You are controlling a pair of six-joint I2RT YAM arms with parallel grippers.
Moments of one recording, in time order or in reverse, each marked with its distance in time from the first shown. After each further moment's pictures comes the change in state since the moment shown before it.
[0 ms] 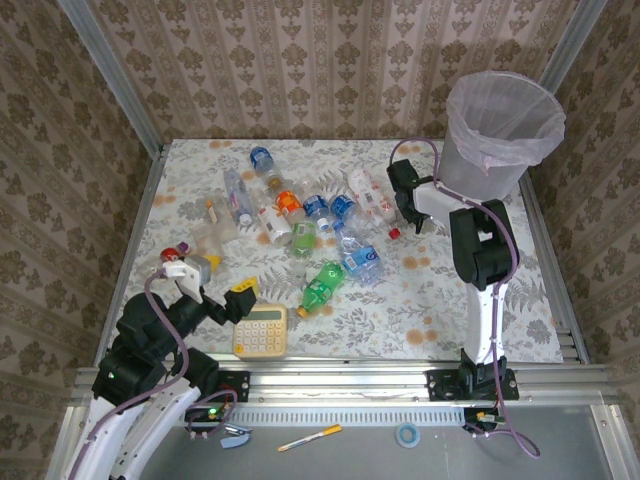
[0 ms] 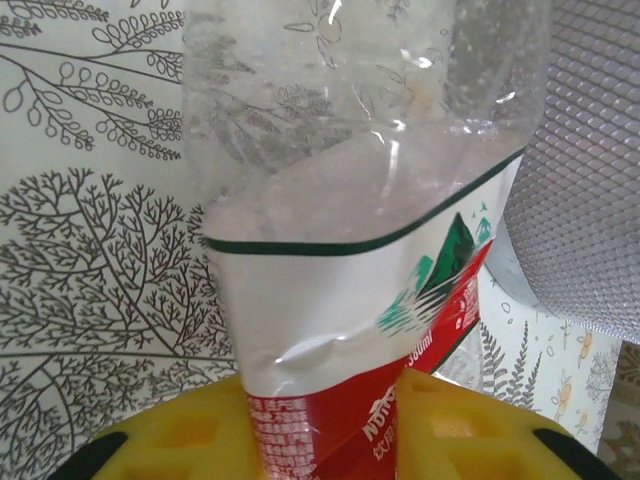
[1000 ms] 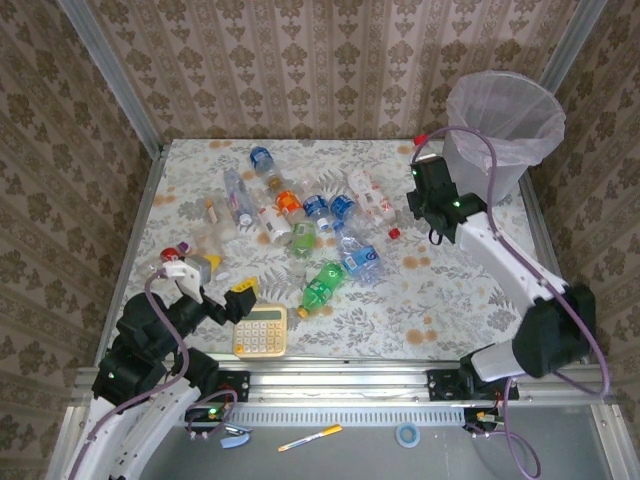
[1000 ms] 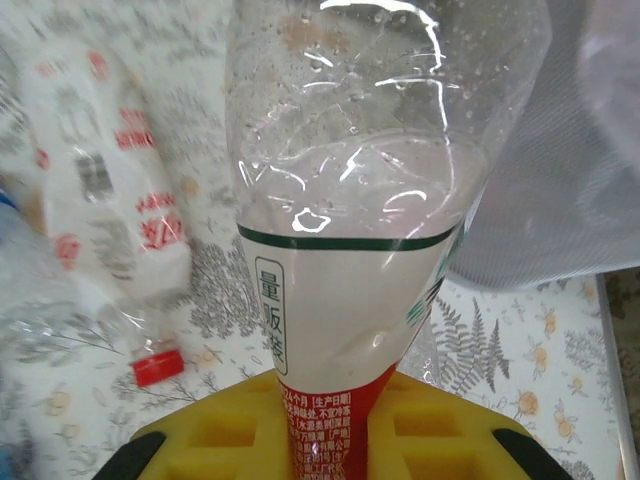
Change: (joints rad) left arm 0.000 0.000 0.000 0.000 0.000 0.003; right arm 0.087 -0.704 -0.275 0.035 -0.180 0.158
